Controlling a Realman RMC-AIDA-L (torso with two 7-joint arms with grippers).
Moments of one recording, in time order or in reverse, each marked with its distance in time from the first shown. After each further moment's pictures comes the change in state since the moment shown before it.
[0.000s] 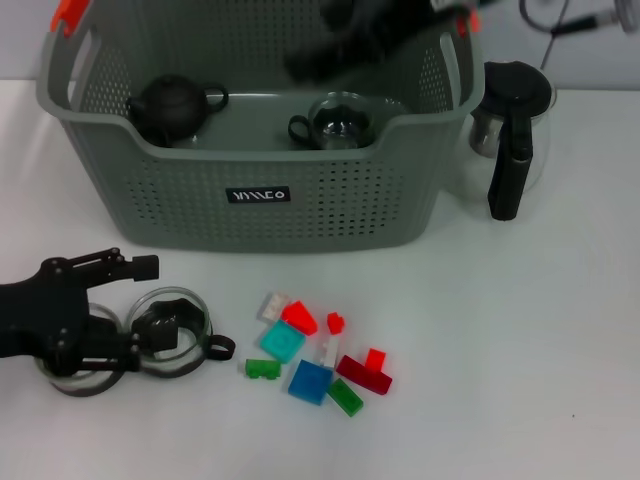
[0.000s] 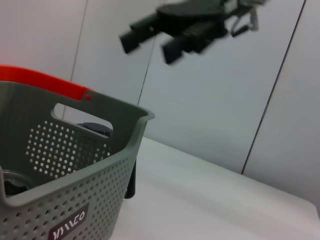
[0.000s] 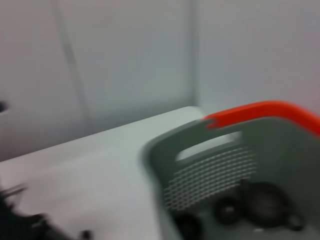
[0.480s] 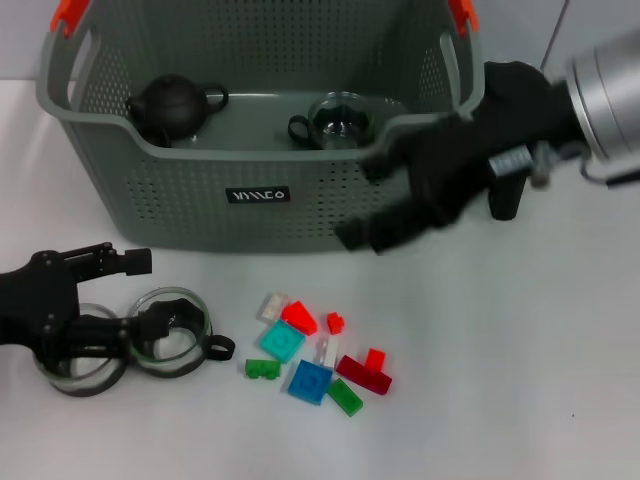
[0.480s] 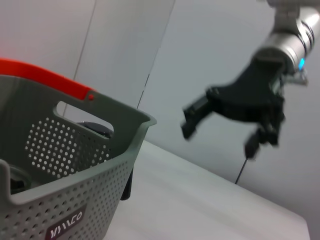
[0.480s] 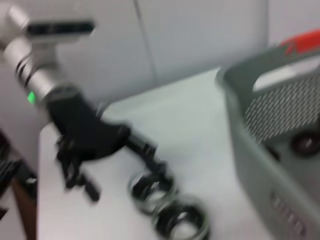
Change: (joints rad) left arm -0.013 0.010 -0.015 0.027 -0.002 0.038 -0.120; right arm -0.201 0.011 -0.038 -0.011 0.108 -0.153 -0.126
